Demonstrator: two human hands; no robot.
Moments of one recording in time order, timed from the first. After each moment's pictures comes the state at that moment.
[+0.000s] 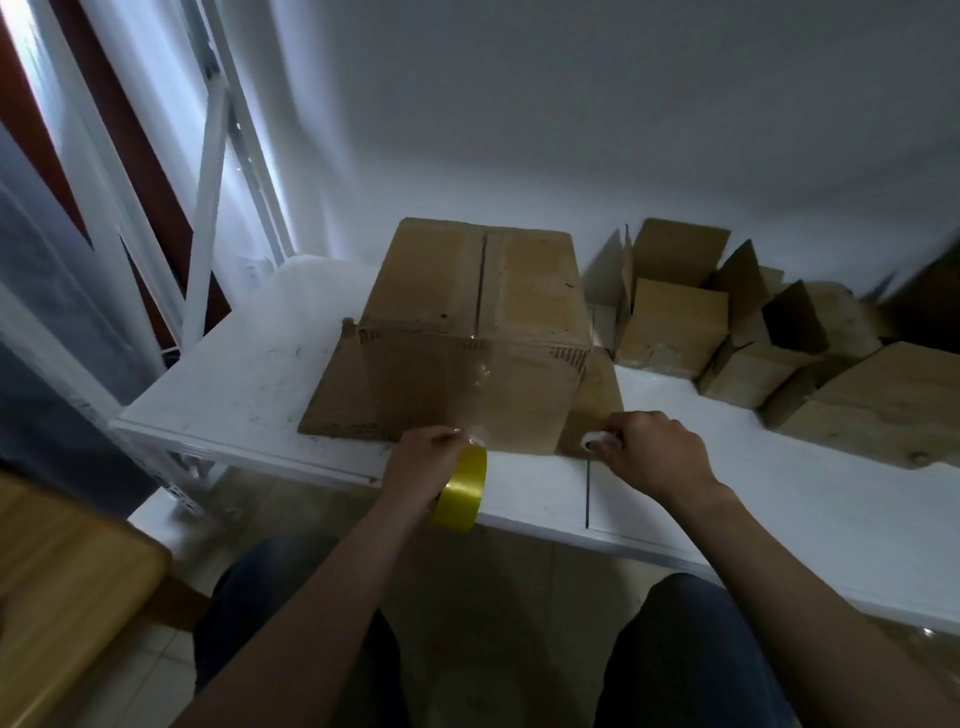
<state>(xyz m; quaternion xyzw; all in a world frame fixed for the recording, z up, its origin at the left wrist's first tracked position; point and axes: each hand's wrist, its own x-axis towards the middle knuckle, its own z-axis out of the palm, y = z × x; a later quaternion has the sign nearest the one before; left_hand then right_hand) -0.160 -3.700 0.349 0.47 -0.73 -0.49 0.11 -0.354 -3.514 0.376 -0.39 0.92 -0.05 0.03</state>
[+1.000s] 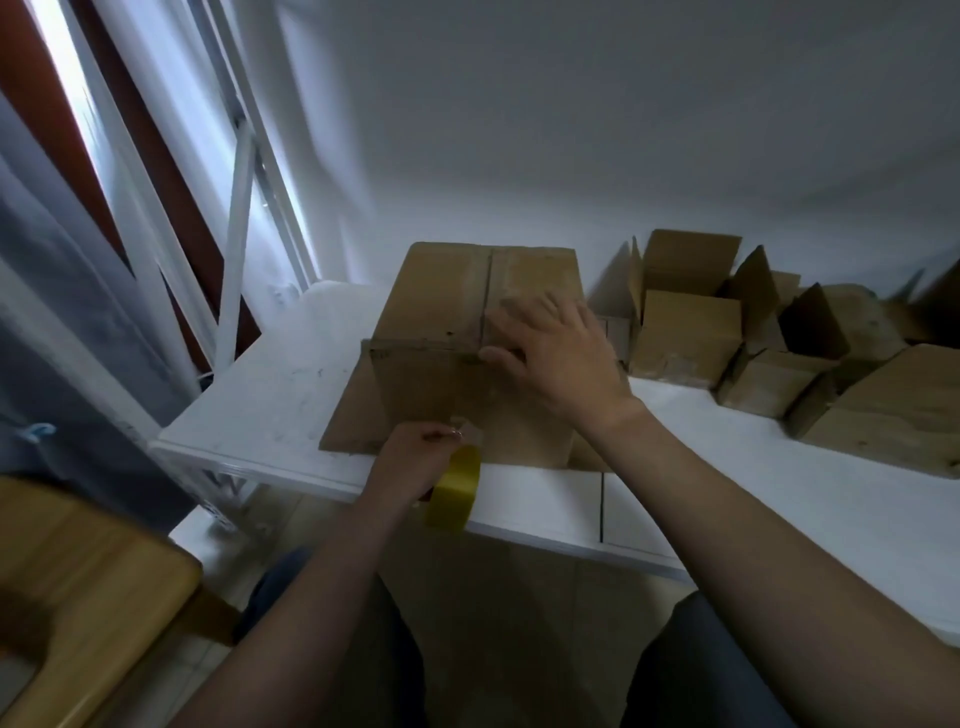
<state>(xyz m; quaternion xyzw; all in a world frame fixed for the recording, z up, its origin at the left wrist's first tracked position) -0.148 -3.707 0.387 0.46 -0.73 -0.49 0.11 -0.327 -3.617 0.450 -0.56 0.81 -0.08 -0.14</state>
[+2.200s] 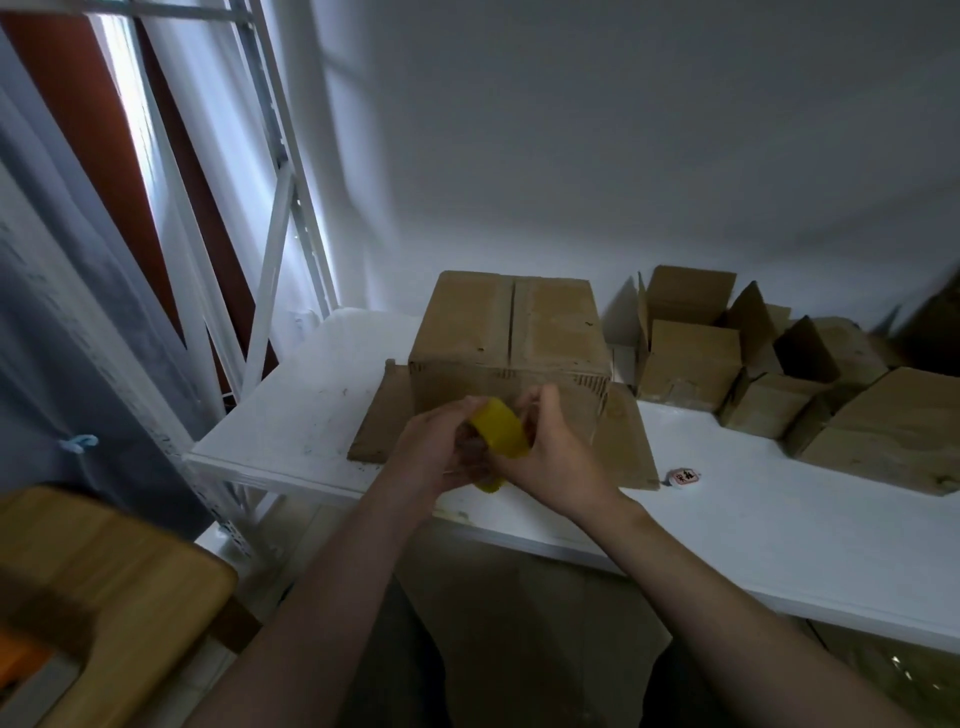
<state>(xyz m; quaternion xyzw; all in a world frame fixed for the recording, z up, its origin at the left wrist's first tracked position) -0.109 -3.689 0.449 0.38 -0.52 -0.74 0.18 -0.233 -3.581 0.423 -0.45 0.75 -0.45 0.17</state>
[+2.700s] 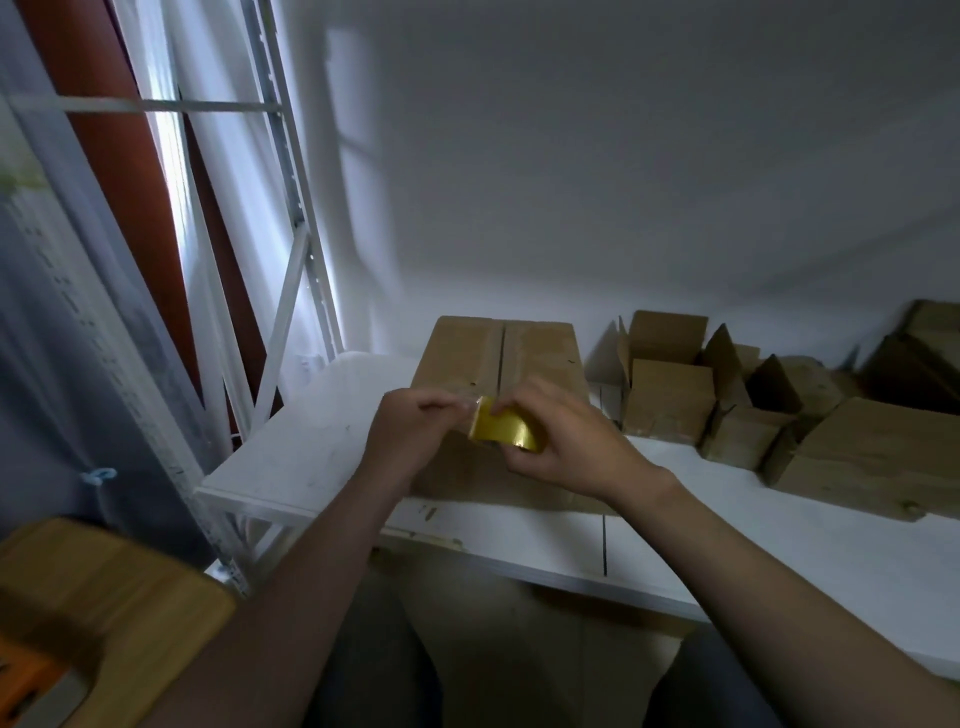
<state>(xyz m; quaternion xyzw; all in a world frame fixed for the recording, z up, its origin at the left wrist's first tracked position) -0.096 -3.692 0.496 0.34 -0.75 -0.47 0.31 -0.248 -3.548 0.497 -0.67 0.69 -0.28 -0.06</state>
